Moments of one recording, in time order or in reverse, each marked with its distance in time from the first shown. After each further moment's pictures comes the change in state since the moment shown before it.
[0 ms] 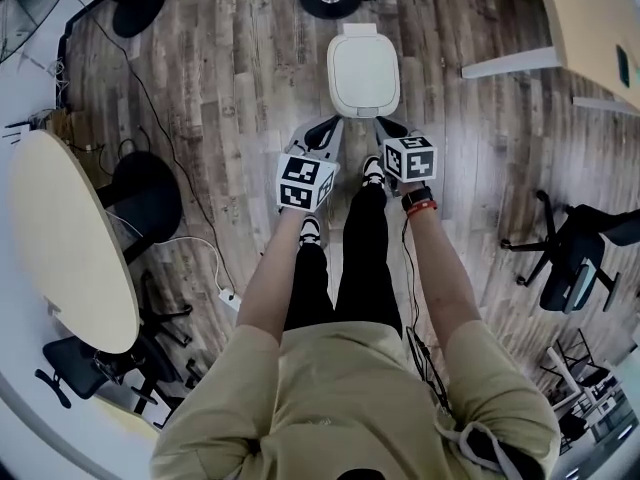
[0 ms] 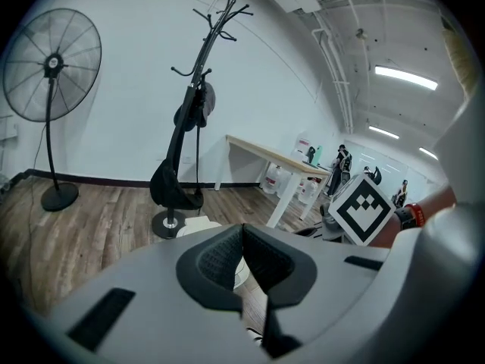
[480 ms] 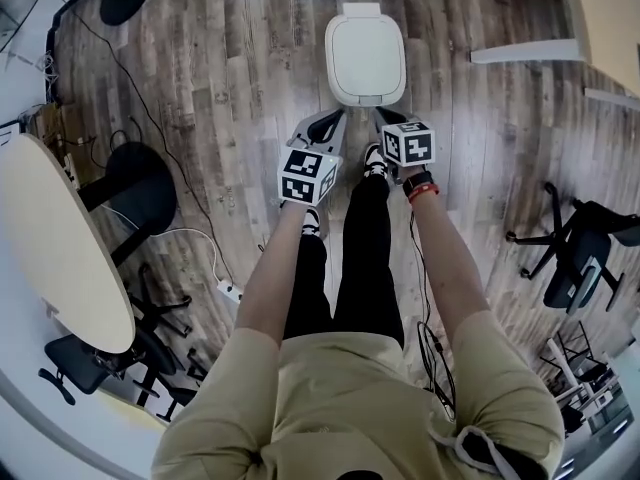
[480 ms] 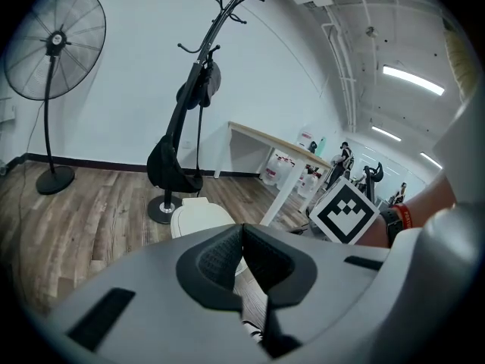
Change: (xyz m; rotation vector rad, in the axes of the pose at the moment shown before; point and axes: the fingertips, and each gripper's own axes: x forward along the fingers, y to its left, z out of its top) left arm 0.056 0.020 -0.068 -0.049 0.060 -0.021; right arm 0.081 -0.045 -0.057 0.019 0.108 0.012
